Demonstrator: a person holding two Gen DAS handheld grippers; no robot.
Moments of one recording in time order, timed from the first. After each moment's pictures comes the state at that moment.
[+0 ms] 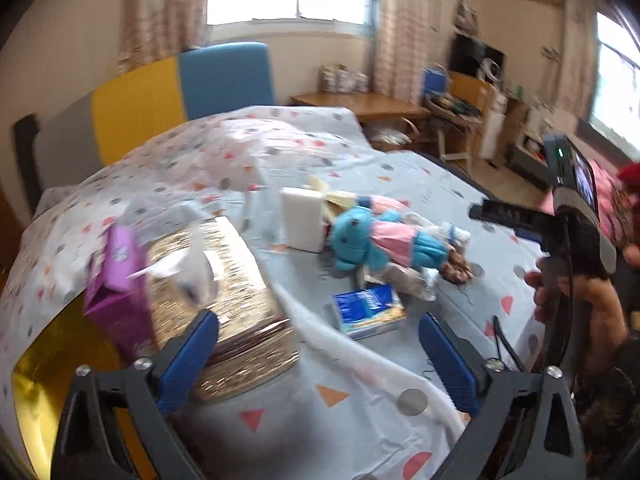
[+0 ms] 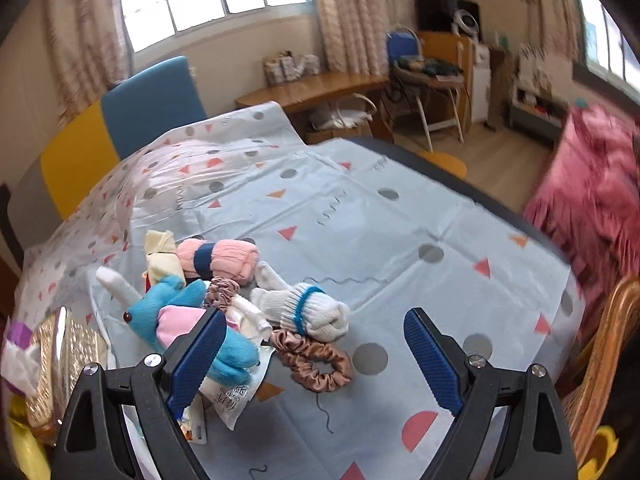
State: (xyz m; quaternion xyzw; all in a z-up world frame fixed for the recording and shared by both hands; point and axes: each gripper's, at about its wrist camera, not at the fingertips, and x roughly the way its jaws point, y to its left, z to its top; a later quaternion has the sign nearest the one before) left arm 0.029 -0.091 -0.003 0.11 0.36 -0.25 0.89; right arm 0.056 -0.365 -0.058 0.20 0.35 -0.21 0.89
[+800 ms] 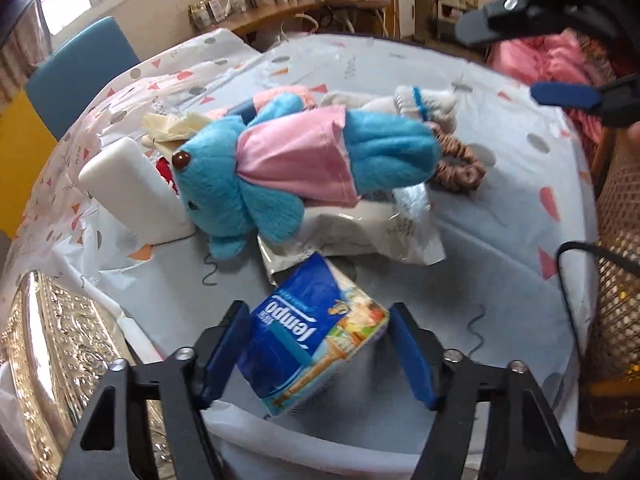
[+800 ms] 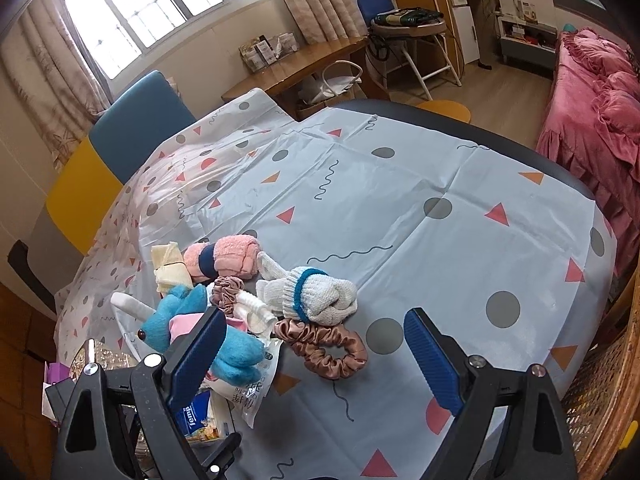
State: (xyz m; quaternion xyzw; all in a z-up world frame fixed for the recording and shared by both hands) left arm 0.097 -0.199 -0.119 0.27 0.43 -0.35 0.79; right arm 0.051 -0.389 -0.073 0.30 0.36 -0.18 0.87
